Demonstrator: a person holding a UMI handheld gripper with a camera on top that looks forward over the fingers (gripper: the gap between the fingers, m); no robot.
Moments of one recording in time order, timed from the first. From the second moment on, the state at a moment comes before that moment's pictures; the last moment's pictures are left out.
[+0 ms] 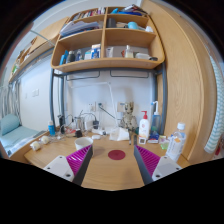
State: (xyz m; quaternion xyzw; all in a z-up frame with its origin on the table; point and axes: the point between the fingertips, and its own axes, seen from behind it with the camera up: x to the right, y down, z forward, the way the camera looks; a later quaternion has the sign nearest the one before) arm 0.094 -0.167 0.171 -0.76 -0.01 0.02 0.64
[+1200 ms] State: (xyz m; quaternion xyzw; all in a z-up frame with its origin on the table) arm 0.326 -0.081 0.112 -0.72 0.05 -0.08 0.69
